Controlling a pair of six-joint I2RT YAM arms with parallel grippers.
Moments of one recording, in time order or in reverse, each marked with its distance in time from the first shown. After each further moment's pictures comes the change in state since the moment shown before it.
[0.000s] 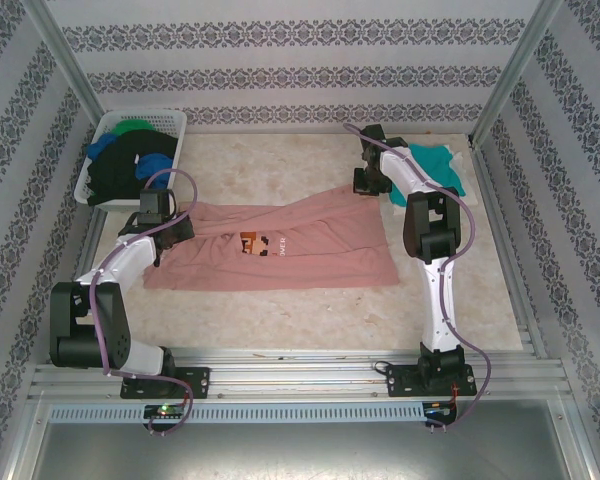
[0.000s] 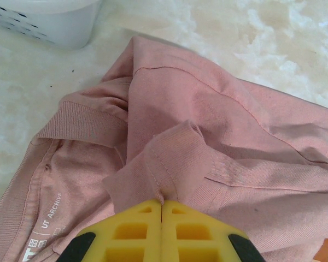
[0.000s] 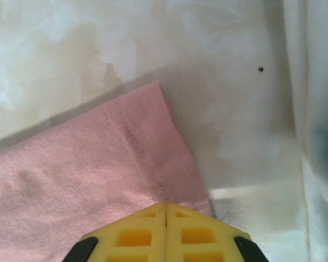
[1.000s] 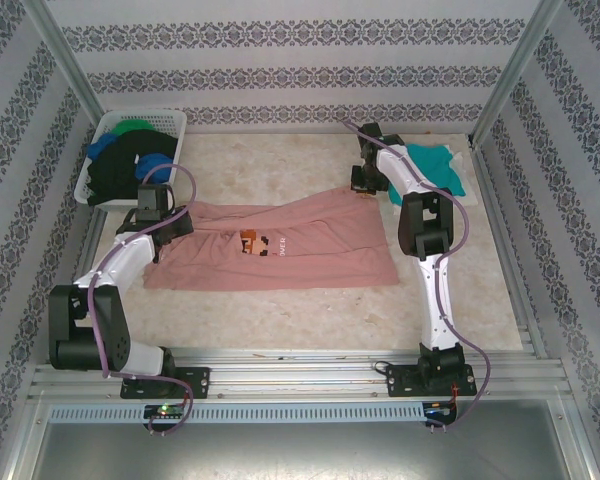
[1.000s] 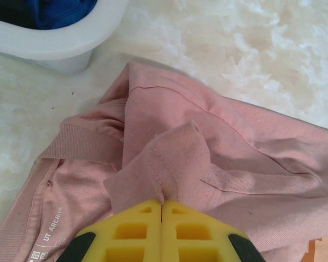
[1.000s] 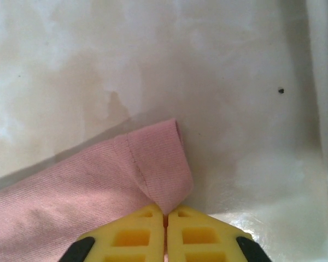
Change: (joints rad) left arm 0.000 -0.017 0.031 -0.002 -0.001 0.008; right arm 0.001 0.097 0.154 -0.074 -0.011 0.049
